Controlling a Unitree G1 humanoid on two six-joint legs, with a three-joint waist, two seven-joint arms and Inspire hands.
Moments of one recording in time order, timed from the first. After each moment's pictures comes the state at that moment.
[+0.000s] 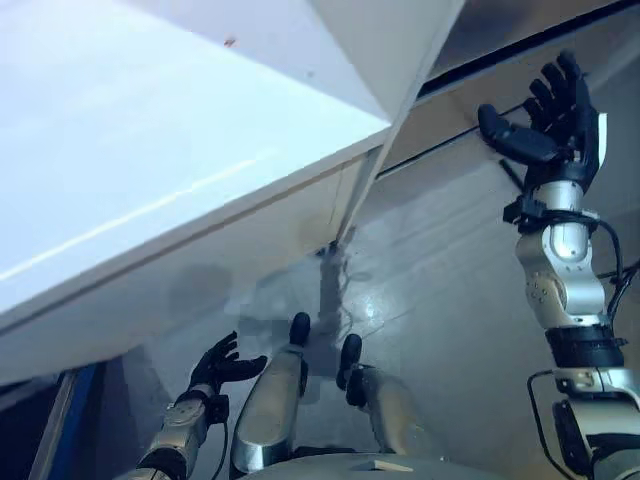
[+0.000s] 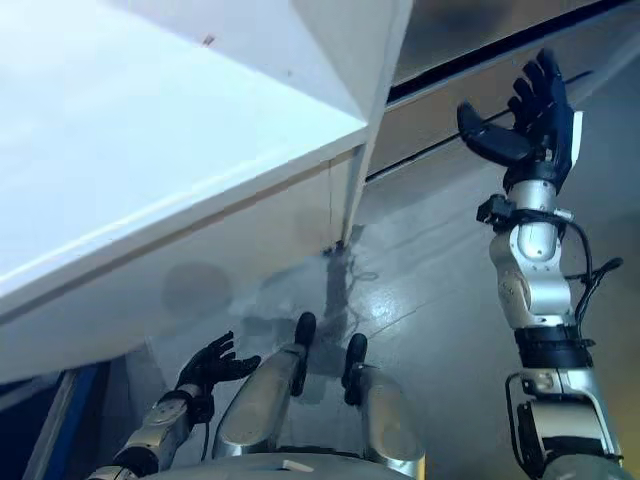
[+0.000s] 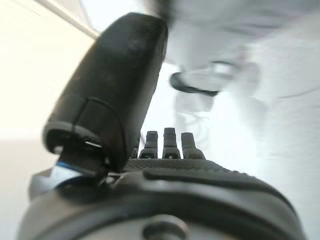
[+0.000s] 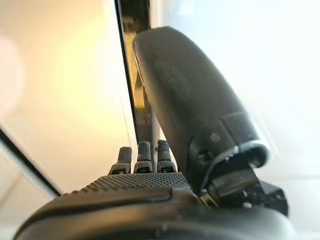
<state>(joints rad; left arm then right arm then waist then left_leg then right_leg) -0.03 0.31 -0.16 0.94 -0.43 -0.14 -0.01 -0.37 -0.53 -0.07 0.11 0.55 -0.16 -0.34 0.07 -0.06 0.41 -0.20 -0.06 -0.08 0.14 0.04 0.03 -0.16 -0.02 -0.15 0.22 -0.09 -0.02</state>
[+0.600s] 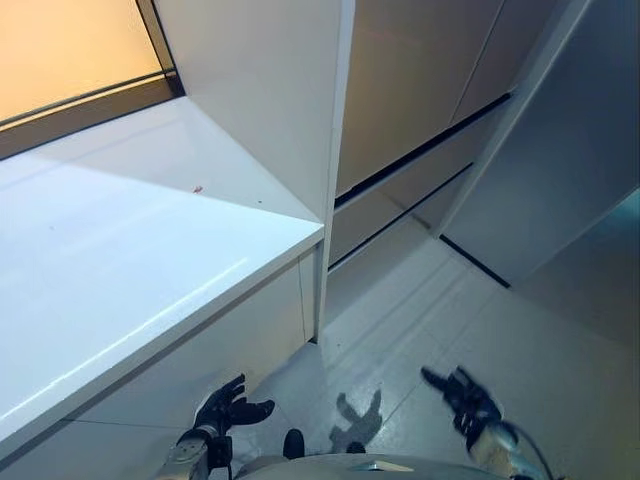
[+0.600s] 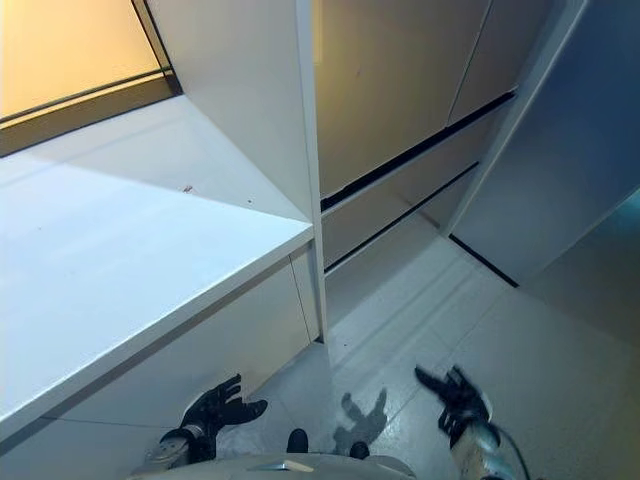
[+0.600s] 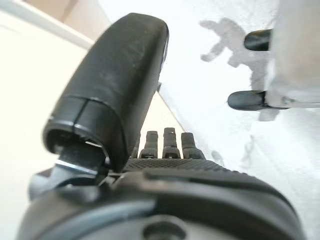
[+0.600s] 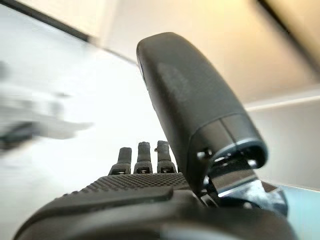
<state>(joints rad) 0.06 0.25 -0.16 1.05 -0.34 -0.11 -0.09 0.06 -0.21 -0.01 1.02 0.64 -0.02 -0.02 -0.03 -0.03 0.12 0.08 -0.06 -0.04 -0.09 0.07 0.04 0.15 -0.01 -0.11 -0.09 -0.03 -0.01</state>
